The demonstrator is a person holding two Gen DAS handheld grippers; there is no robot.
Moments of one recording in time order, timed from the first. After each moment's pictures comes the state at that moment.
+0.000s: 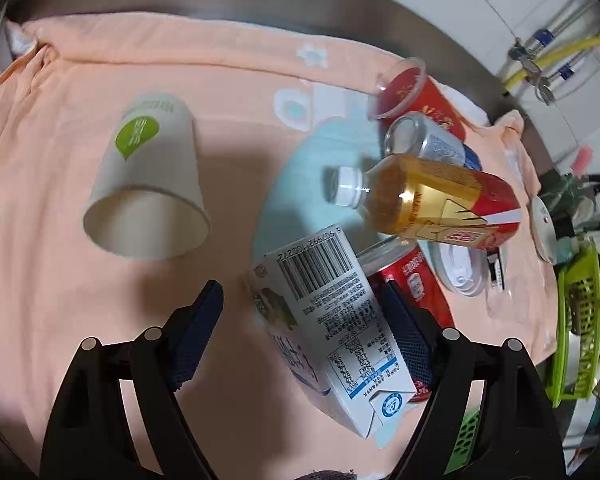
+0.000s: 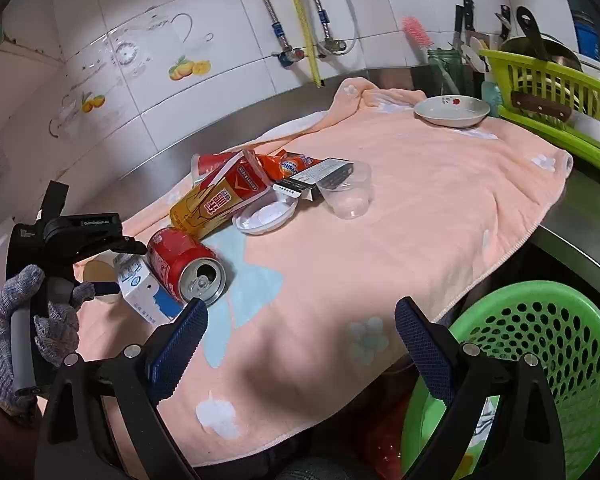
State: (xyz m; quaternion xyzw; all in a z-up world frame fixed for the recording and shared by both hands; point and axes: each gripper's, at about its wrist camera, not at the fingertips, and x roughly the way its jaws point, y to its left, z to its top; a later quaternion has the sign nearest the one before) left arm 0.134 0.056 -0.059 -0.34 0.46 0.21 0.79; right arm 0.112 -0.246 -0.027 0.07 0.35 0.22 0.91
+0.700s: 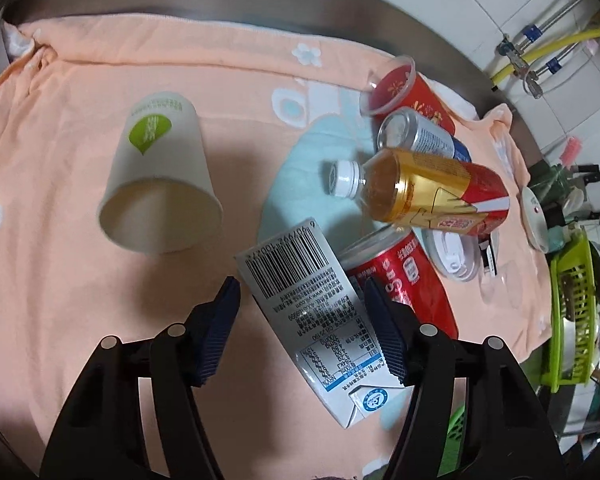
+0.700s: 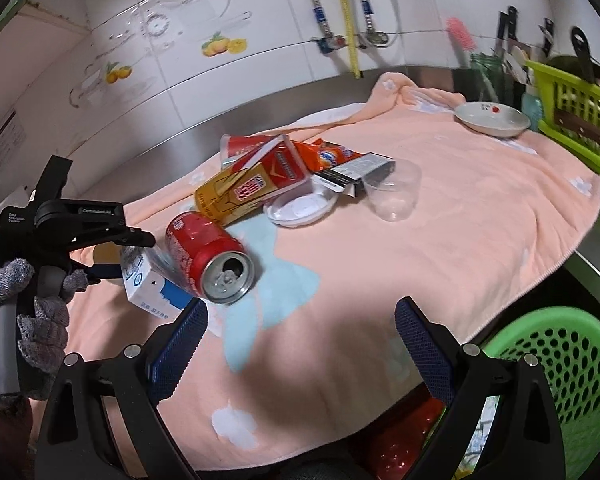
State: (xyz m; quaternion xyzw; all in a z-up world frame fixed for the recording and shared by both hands) left arm 0.121 0.059 -0.053 -0.34 0.46 0.18 0.80; right arm 0.123 -0.212 -0.029 0.03 0.36 0.27 0.89
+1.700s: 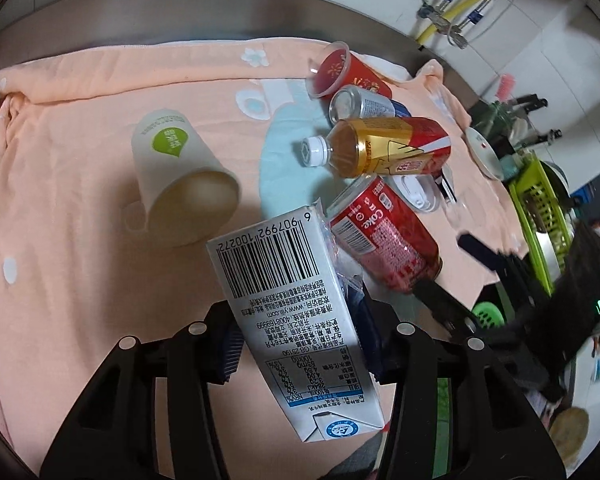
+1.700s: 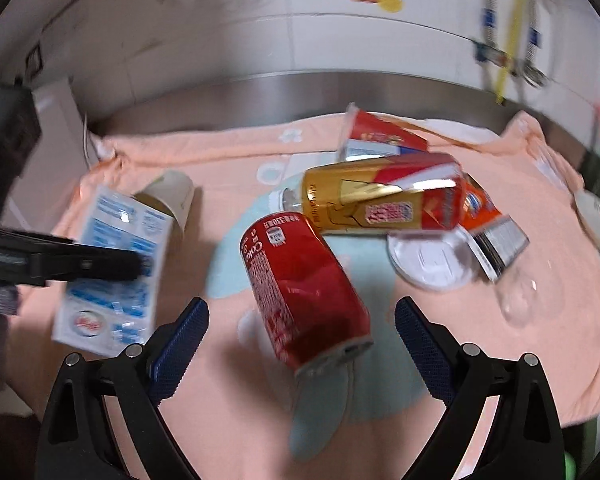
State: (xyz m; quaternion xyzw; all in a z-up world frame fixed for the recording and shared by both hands) left arm 0.071 0.076 -0.032 -0.27 0.47 0.04 0.84; right arm 0.162 -0.074 -0.023 -0.15 0.37 0.39 0.83
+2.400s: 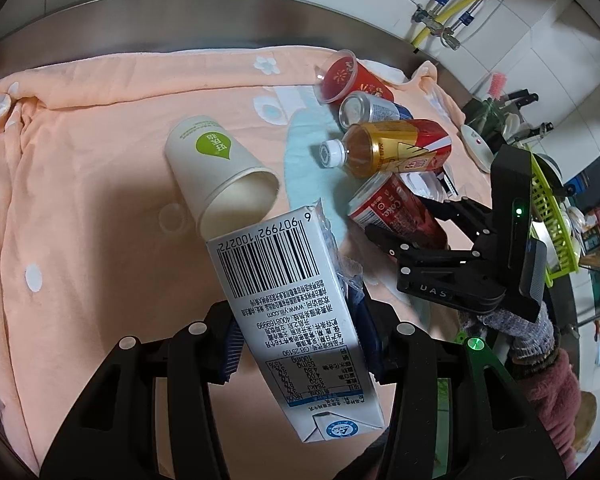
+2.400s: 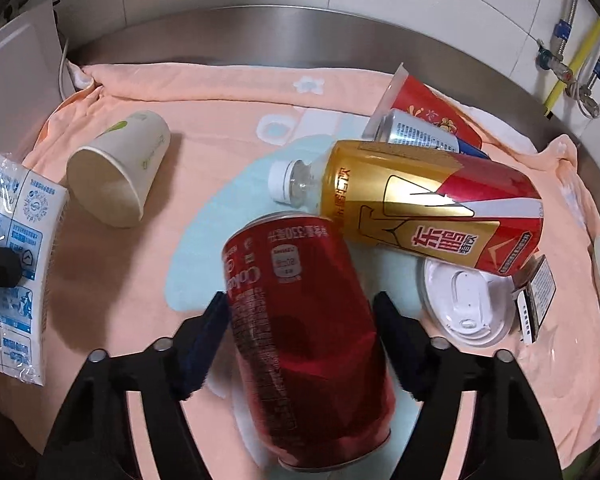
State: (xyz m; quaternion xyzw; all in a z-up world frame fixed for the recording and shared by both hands) left arm 0.049 0.096 -0.030 -0.26 0.46 0.03 0.85; right arm 0.194 -0.007 -0.062 -0.26 0.42 0.38 0.79
